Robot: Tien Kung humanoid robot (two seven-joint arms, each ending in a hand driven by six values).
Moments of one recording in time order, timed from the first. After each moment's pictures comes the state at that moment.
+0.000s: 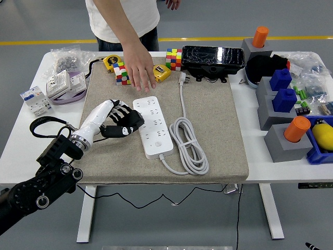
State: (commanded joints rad) left arm -0.48 0.25 -0.73 -1.05 1.51 0.35 -0.06; right arm 0.03 -0.25 1.05 0.38 -0.67 -0.02 -0.11
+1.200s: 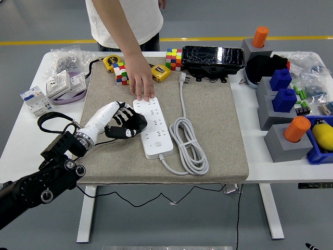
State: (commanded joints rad) left arm -0.52 0.25 -0.69 -0.99 1.52 0.31 -0.07; right arm 0.03 -0.25 1.06 0.37 -0.67 -0.03 -0.11
